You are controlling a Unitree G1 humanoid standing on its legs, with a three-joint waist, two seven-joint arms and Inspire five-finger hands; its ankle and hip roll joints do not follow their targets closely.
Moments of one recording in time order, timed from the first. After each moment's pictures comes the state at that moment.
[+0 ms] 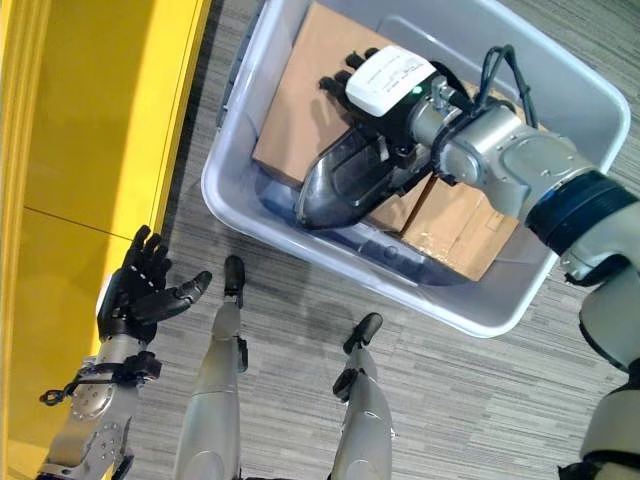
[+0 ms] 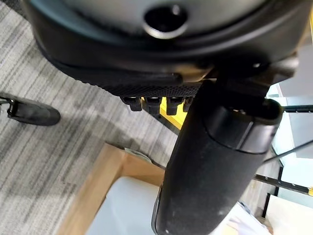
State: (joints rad) left arm 0.10 0.52 -0.09 -0.06 -0.62 -0.25 0.18; right arm -1.57 -1.02 1.33 0.57 -0.42 -0.14 -0.05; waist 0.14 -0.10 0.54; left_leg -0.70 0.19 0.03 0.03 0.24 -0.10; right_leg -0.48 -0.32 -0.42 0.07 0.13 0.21
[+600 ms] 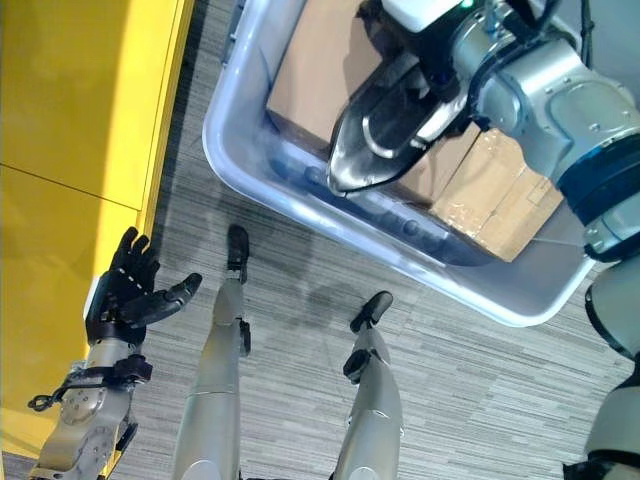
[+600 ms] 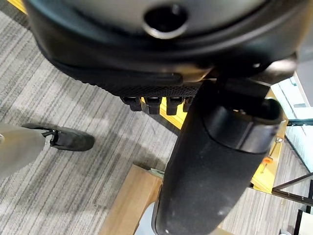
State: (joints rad) left arm 0.13 0.53 -0.08 -0.04 -0.62 -0.28 0.19; right arm -1.65 -1.00 1.16 0.71 -0.47 -0.12 -0.14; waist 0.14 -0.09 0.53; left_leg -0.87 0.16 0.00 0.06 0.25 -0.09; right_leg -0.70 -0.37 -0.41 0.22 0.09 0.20
